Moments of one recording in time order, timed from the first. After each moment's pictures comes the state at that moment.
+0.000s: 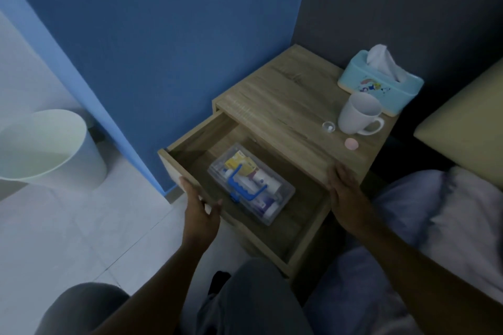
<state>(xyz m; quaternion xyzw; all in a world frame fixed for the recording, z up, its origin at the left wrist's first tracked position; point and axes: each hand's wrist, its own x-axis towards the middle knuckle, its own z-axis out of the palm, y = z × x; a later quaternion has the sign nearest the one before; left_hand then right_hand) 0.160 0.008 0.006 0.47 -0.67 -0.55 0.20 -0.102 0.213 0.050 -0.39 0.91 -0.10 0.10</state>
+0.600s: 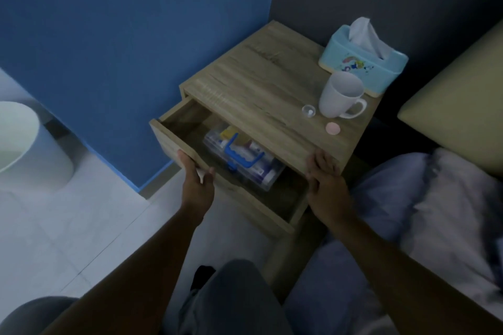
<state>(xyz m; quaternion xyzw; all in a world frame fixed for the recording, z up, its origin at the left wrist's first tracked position) 0.083 -0.005 -0.015 0.44 -0.63 -0.62 0.18 -0.101 0.208 0.042 -0.36 0.91 -0.18 0.09</state>
